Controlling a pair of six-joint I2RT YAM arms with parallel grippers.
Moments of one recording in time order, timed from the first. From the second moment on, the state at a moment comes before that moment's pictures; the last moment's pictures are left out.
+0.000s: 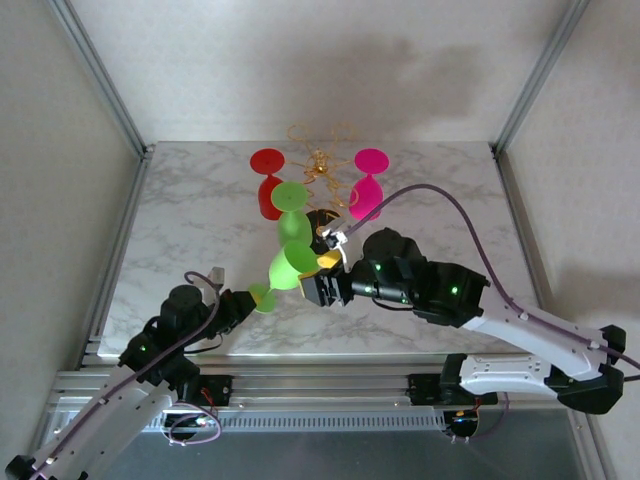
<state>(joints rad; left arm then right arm) -0.51 0.33 0.30 -0.41 0.31 -1.17 1.15 1.08 1.20 -0.57 -0.04 0.41</state>
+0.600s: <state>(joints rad) -0.51 0.31 0.28 -0.39 0.31 -1.13 1.06 1.30 1.32 -0.61 -0.30 0.40</state>
